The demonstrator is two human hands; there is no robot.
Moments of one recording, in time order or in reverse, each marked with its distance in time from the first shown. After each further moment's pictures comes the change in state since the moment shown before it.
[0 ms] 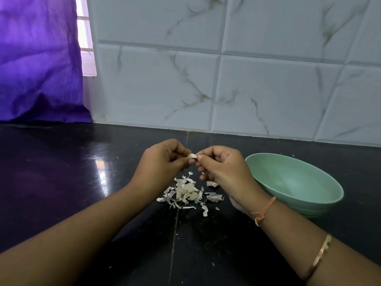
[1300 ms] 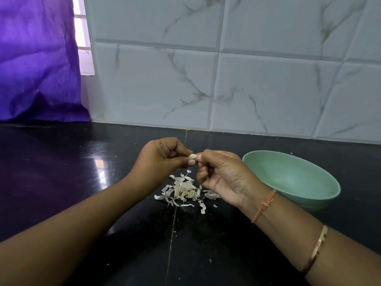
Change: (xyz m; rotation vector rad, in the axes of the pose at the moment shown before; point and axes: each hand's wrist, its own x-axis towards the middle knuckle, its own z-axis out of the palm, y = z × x) left_hand 0.000 0.006 -0.003 -0.230 -0.148 0.106; right_hand 0.000 -0.010 0.001 0.594 -0.064 0.395
